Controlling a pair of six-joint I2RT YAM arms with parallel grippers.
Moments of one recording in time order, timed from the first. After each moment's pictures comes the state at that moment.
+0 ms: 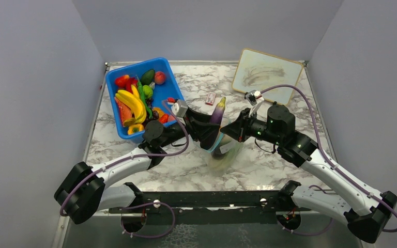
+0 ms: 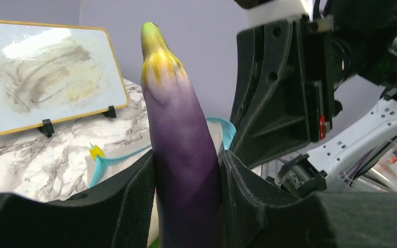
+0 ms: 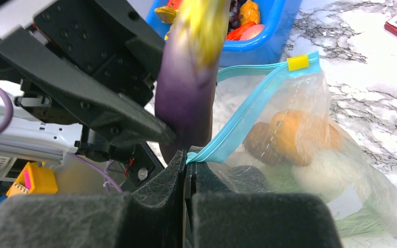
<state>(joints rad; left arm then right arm) -0.72 1.18 0.56 0.92 0.44 -0.50 0.72 0.91 0.88 -0.23 -0.28 0.50</state>
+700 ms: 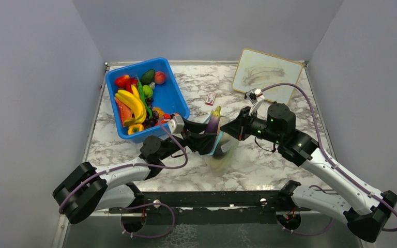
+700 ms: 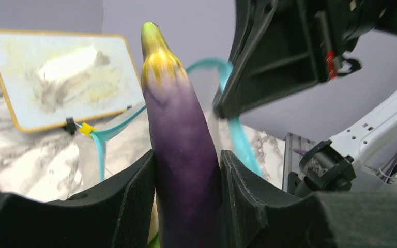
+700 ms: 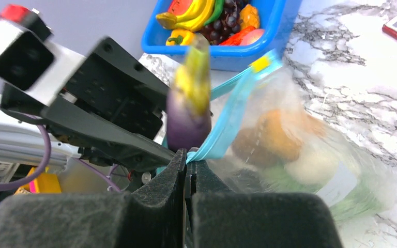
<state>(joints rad) -0.81 1.17 0.36 1.18 0.32 -0.37 0.72 0.92 0.90 -0.24 -0.26 0.52</state>
